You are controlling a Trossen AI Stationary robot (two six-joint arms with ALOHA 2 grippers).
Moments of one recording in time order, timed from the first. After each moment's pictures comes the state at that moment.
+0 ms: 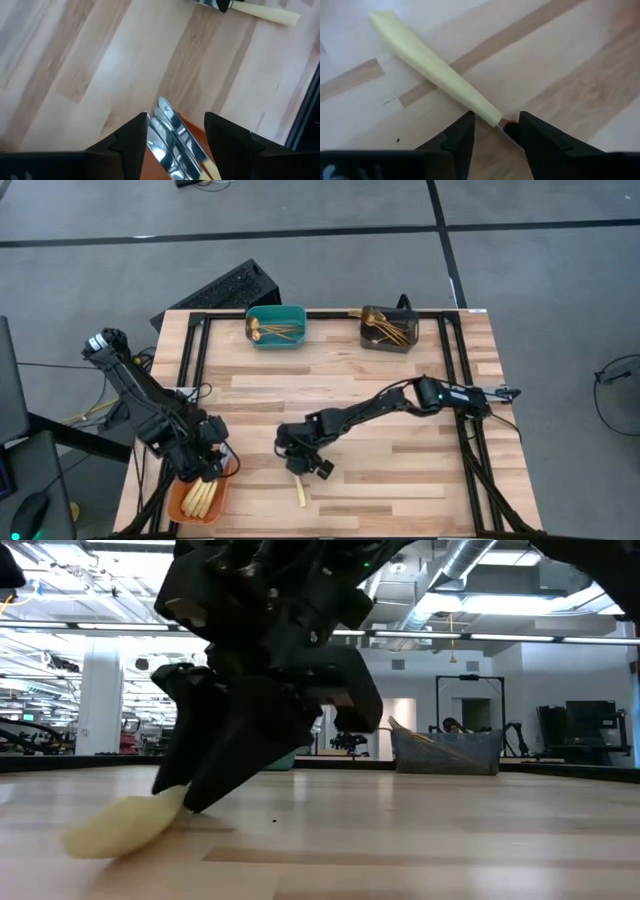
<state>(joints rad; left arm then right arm) -0.85 1.16 0.96 -1.14 -0.30 -1.32 0.20 2.40 1.86 -0.50 -0.31 -0.72</state>
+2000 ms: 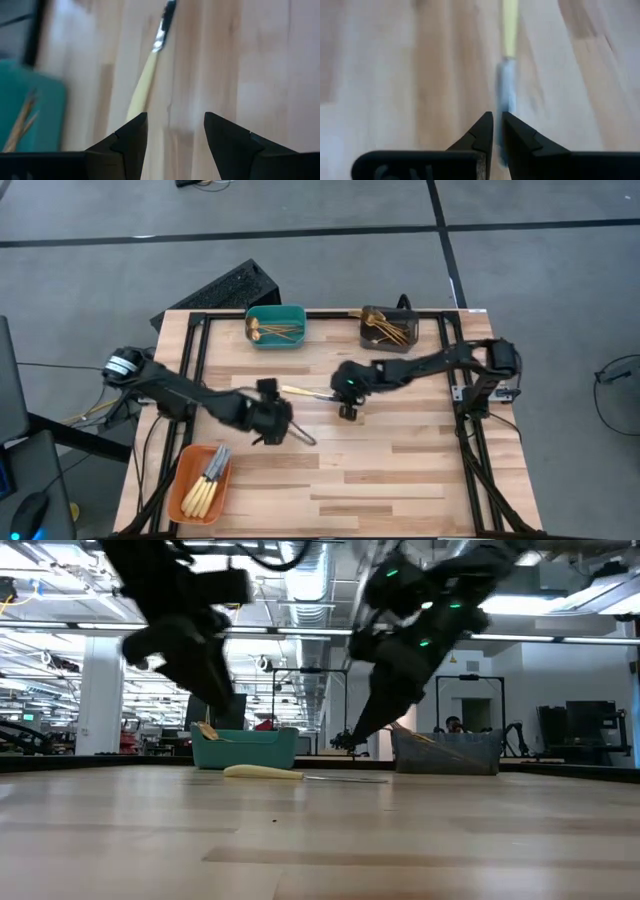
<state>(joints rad) -0.28 1.53 0.96 -0.64 -0.58 -0.21 -0.09 1.74 1.00 -0.15 -0.02 0.08</state>
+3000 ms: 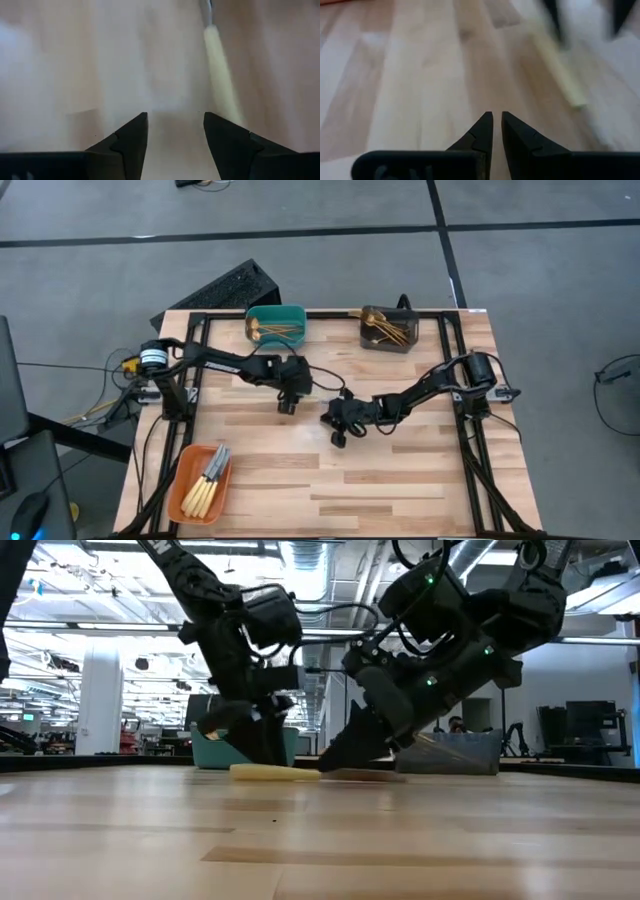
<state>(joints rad) 0.19 1.77 0.96 -0.26 -0.04 0.44 0.13 1.94 0.81 0.55 0.19 0.29</state>
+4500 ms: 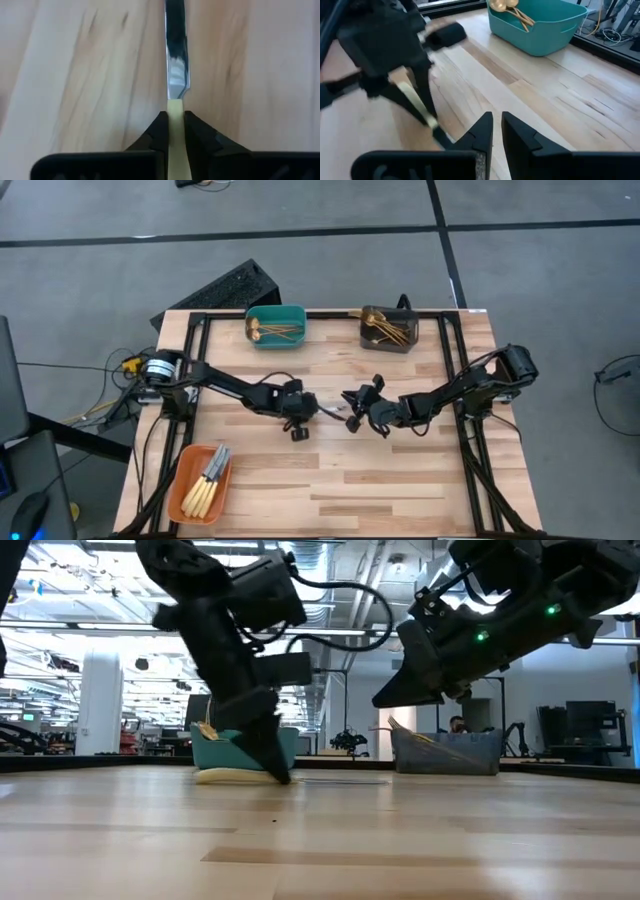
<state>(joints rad) -0.05 1.85 0.96 -0.22 -0.21 -0.16 0.22 1.63 0.60 0.54 0.71 0.38</state>
